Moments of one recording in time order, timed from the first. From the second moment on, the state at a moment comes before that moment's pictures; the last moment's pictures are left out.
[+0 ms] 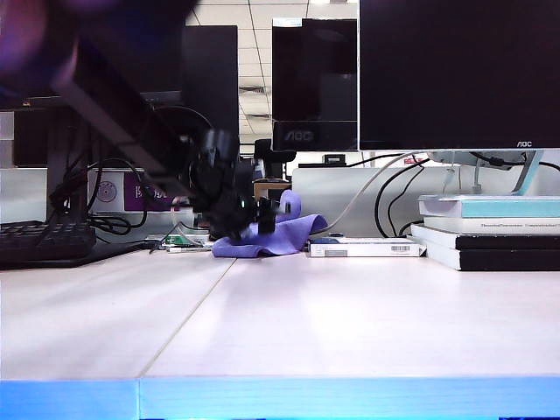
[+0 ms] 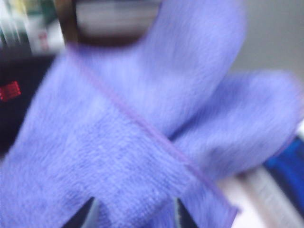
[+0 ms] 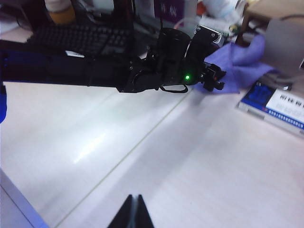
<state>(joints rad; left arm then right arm) -0.38 2.71 2.26 0.15 0.00 -0.09 0.65 0.89 1.10 -0.59 -0.05 0.03</state>
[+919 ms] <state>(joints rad) -0.38 2.71 2.27 0.02 0.00 -0.12 0.65 0.89 1.10 -0.59 -0.05 0.03</state>
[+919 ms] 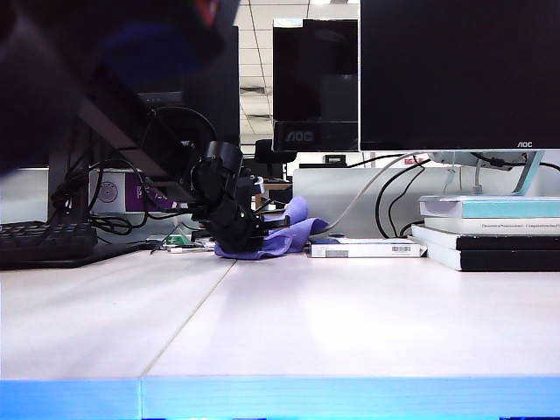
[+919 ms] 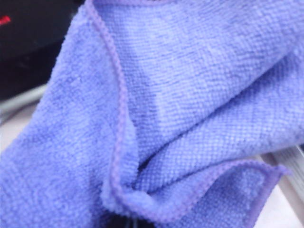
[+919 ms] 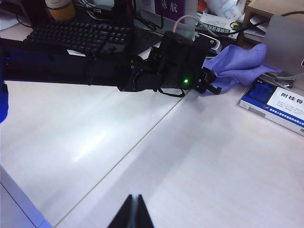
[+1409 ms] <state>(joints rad) -0.38 2.68 2.27 -0.10 0.01 -0.15 0.65 0.89 1.10 -0.59 -0.05 0.03</state>
